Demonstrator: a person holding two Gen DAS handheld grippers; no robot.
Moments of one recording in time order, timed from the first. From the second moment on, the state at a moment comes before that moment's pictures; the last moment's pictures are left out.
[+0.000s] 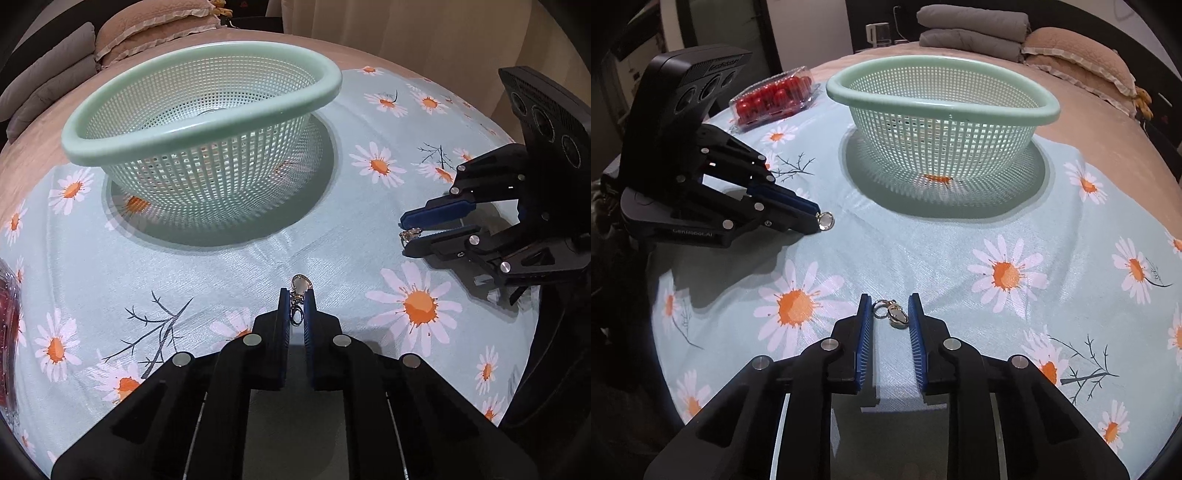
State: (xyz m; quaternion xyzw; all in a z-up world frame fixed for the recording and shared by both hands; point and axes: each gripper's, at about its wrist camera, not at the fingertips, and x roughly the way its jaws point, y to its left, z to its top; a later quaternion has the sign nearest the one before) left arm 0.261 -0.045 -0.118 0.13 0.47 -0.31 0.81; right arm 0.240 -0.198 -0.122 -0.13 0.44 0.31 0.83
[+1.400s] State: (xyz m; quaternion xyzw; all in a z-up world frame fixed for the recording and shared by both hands) left arm 0.293 -0.024 0.011 0.19 0.36 -0.31 0.86; right arm 0.273 -0.178 0.008 -0.19 0.34 0.34 0.86
